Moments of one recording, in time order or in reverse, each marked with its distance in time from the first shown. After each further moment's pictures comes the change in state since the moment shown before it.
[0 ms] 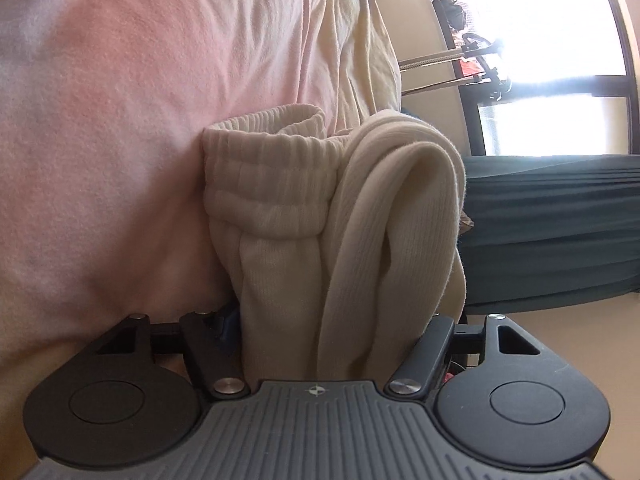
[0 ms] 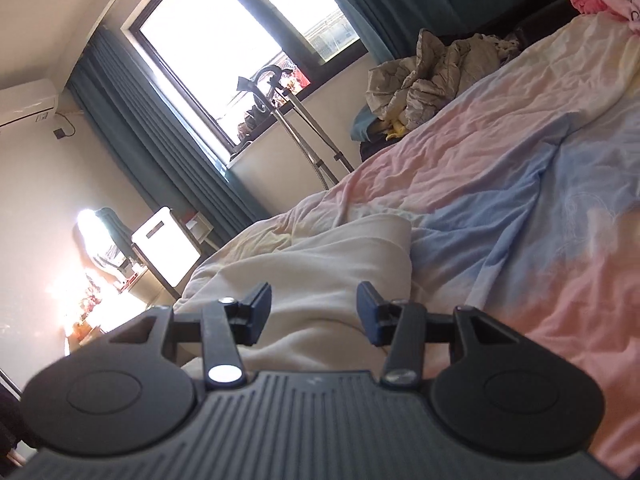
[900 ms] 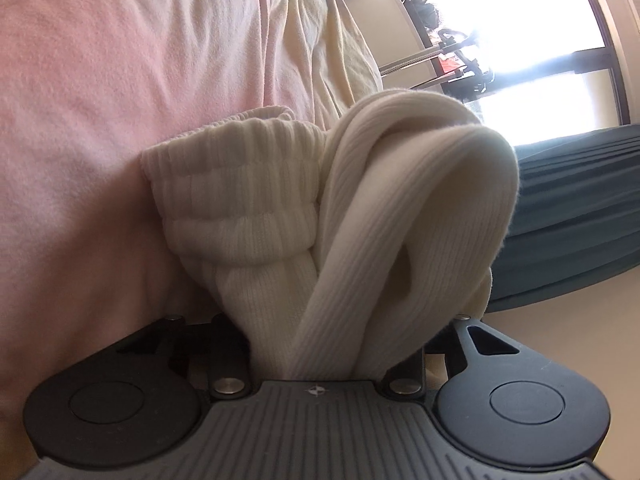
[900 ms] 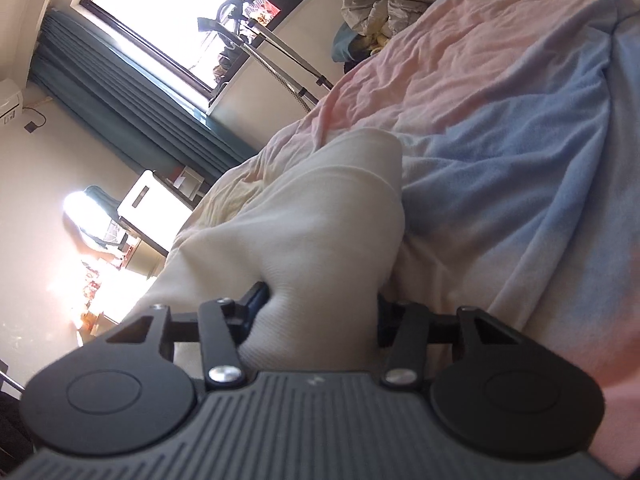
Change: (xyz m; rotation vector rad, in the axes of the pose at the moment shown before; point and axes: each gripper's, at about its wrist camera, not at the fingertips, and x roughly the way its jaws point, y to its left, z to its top) left arm 0.028 -0.010 -0.004 0.131 -0.082 0.015; right arm 0.102 -0.015 0.011 0.042 0.192 0.009
